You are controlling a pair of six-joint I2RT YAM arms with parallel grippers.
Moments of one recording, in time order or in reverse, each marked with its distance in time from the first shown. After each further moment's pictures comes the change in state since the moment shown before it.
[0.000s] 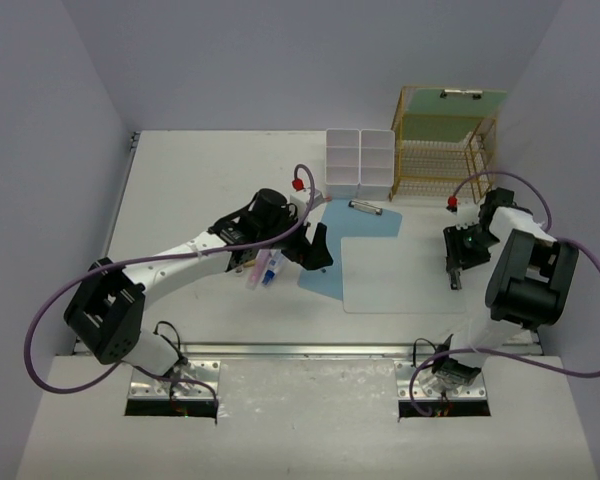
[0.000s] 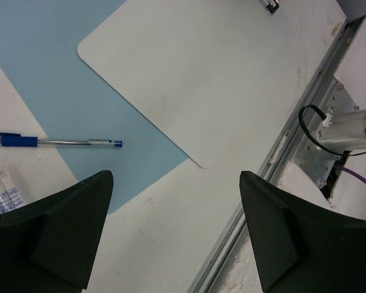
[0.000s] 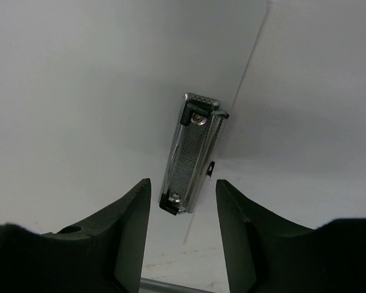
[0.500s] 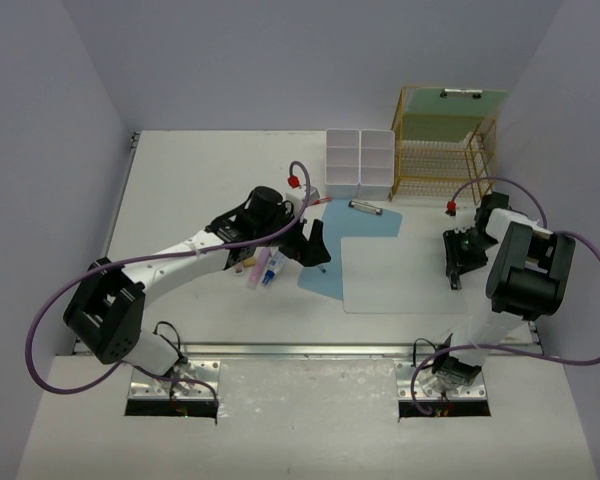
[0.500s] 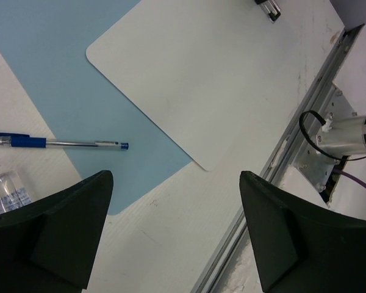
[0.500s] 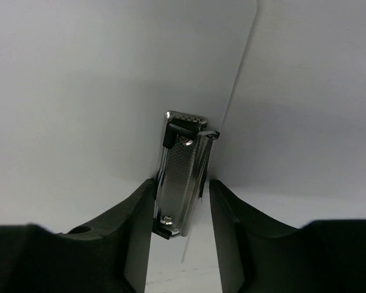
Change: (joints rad) left arm 0.035 0.000 -0.009 0.014 0.021 -0.007; right arm 0.000 0.076 -0.024 0.078 0.041 0.048
